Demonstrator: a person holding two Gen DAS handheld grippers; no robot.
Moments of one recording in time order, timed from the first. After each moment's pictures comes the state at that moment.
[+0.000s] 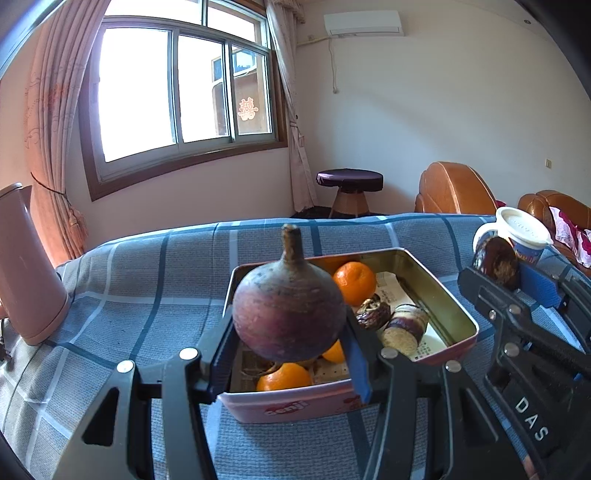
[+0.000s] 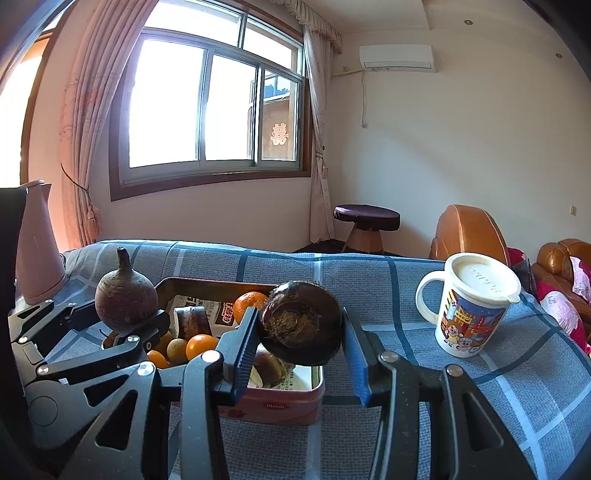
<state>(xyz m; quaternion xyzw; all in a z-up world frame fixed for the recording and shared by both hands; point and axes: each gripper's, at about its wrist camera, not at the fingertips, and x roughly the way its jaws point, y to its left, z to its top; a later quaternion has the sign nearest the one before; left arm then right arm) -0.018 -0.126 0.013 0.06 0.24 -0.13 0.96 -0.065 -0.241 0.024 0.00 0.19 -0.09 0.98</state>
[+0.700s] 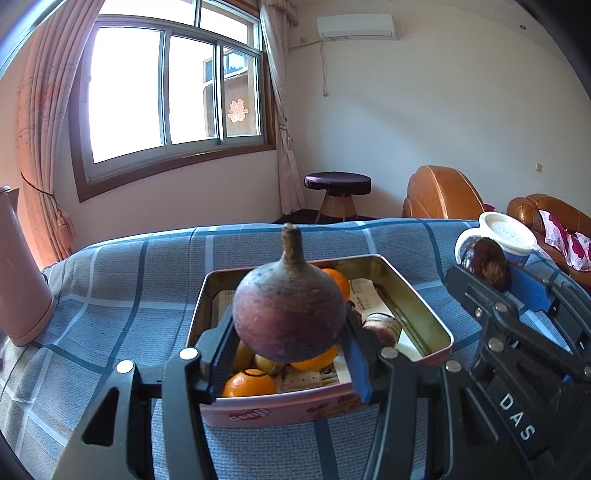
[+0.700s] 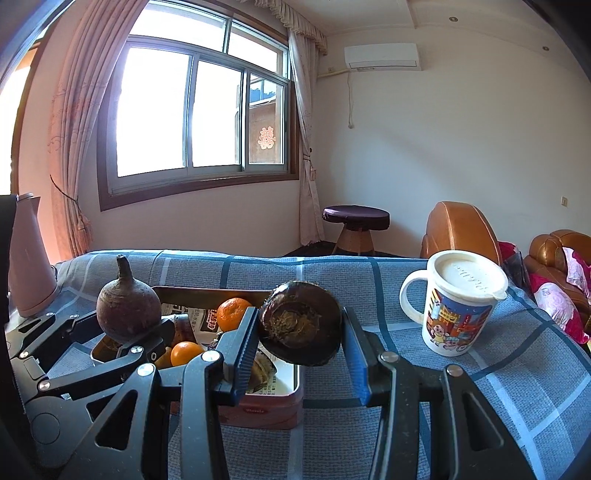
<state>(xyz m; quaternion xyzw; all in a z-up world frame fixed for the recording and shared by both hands) -0.019 -0.140 0.016 0.05 0.24 -0.16 0.96 -0.071 -0.255 0.029 0.01 0.18 -0.12 0.98</state>
